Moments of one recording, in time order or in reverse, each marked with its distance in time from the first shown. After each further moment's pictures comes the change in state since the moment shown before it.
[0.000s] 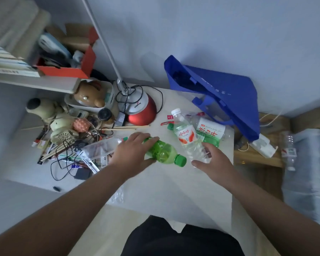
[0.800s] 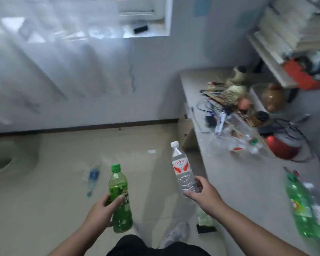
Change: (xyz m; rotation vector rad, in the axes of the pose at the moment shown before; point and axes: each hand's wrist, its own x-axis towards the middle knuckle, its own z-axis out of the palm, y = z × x) left_hand -0.496 0.258 0.182 -1.689 0.806 -1.749; right_hand -0.184 -0.023 0.184 -0.532 -0.947 -0.465
